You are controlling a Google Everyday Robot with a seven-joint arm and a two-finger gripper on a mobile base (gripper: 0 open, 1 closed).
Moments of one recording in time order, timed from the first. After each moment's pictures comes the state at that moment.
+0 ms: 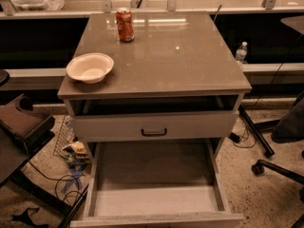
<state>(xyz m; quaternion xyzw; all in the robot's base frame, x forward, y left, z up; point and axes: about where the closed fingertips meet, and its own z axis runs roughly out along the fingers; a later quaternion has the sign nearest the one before) 0.250 -0.241 0.494 -0.64 0.73 0.07 0.23</state>
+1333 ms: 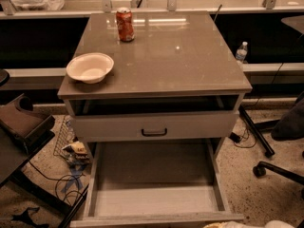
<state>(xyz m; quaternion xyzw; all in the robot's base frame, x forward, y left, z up) 0.307 -0.193 0.408 -0.59 0.72 0.17 0.33</state>
